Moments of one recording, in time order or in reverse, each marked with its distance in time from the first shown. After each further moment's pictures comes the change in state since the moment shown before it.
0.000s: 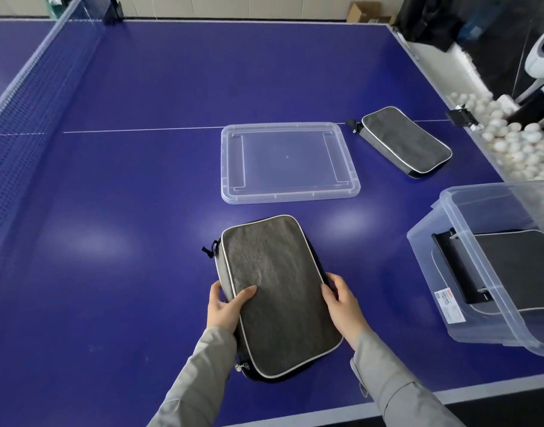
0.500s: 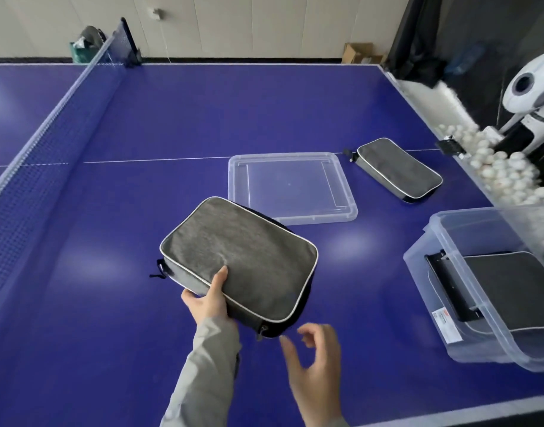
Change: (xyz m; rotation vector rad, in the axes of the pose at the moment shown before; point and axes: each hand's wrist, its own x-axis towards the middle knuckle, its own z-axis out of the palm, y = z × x) left_hand -0.007 0.064 0.011 -0.424 0.333 0.137; right_hand -0.096 -0.027 0.063 -0.035 0.482 -0.595
